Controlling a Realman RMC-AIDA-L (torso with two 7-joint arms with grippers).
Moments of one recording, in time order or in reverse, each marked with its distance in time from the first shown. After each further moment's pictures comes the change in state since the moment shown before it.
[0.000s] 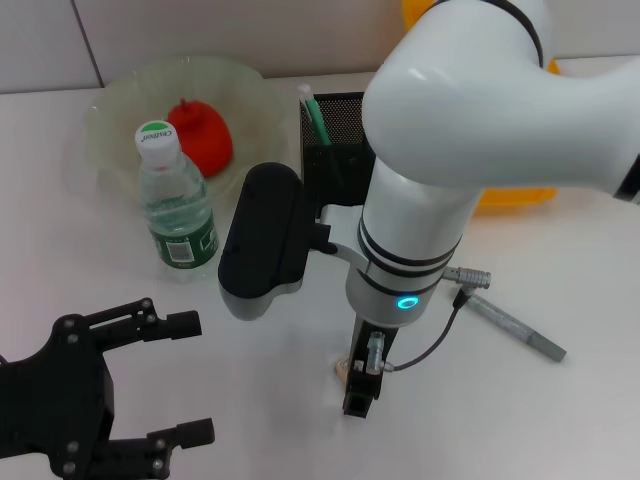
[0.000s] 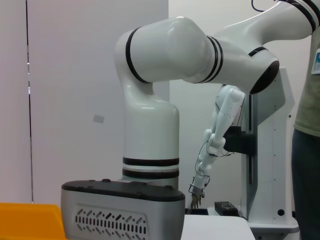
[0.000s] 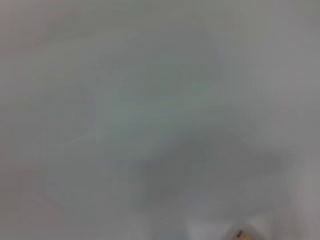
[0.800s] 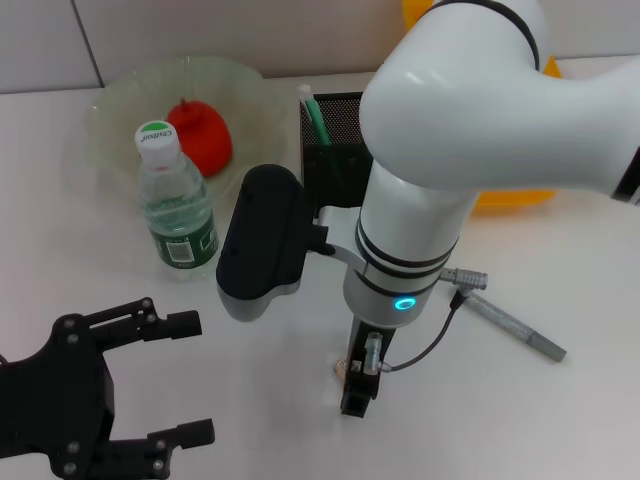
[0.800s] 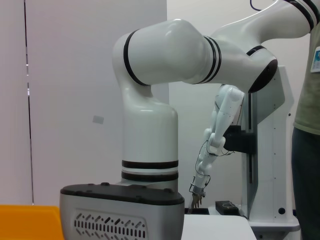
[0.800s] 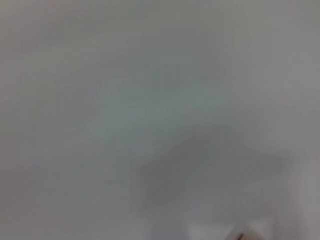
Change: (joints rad) left arm 0.000 0.000 0.000 0.000 0.000 0.000 0.012; right arm 0.006 0.000 -0.009 0.012 0.008 0.014 0.000
